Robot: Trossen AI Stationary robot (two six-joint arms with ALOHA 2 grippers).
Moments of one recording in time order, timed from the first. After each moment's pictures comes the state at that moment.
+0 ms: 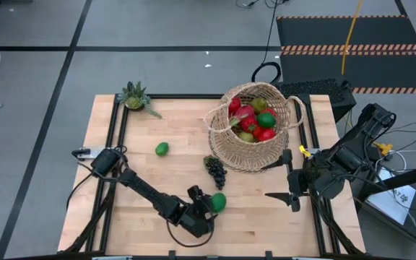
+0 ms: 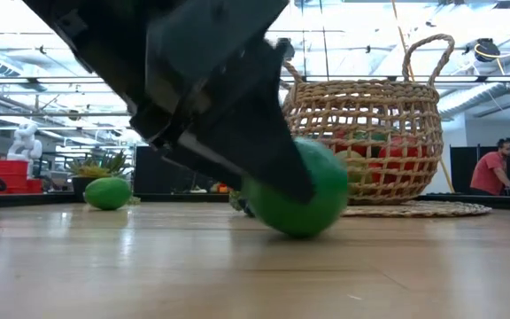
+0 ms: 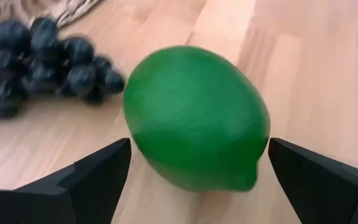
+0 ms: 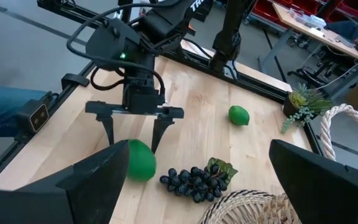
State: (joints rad) left arm -0.56 2.10 1.32 -0.17 -0.61 -0.70; right arm 0.78 1.02 1.04 -0.57 0.68 0.03
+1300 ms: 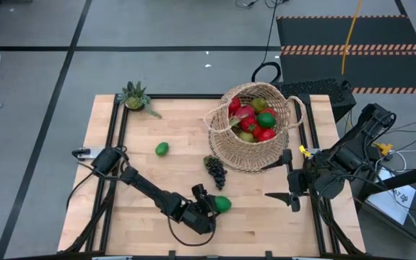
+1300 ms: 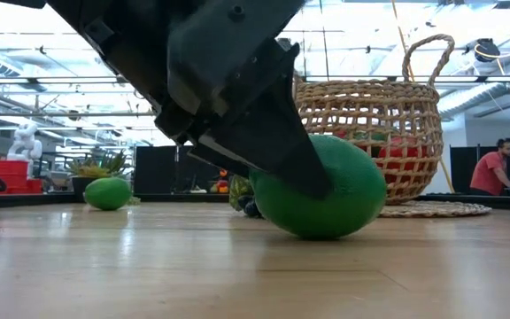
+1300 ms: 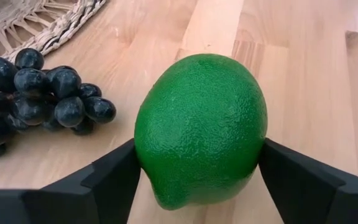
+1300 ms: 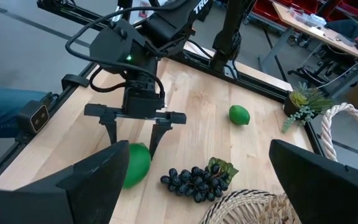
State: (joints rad) left arm -0.53 2.10 1.32 -0.10 -0.57 -0.57; right arm 0.78 1.02 1.04 -0.57 0.68 0.04
